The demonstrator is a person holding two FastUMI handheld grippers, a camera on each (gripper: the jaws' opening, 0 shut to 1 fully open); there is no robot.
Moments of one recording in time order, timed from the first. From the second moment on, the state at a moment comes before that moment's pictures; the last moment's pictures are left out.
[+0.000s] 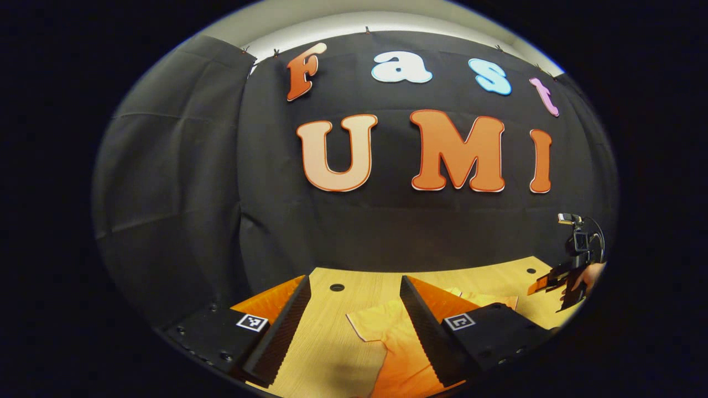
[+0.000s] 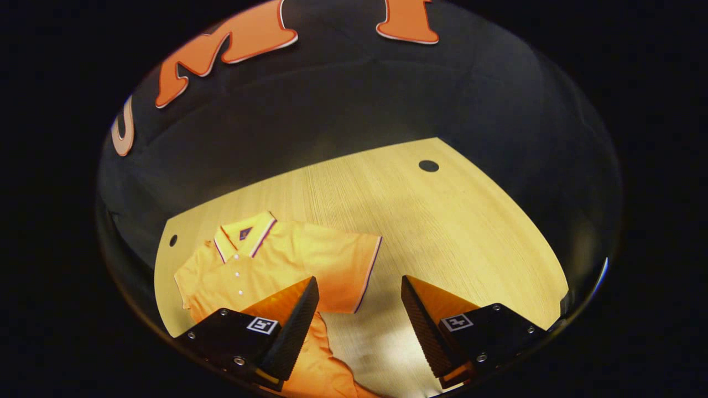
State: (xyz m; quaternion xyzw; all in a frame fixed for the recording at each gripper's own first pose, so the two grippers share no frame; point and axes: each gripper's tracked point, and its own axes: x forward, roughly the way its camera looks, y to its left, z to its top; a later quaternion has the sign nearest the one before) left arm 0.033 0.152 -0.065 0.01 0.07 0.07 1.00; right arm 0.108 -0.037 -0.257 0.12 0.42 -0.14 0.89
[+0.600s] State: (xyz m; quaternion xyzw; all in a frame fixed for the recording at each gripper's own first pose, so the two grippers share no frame) left arm -0.015 0.166 -0.105 0.01 0.14 0.16 0.98; right arm 0.150 -0.045 -0.341 0.14 0.57 -0.13 0.80
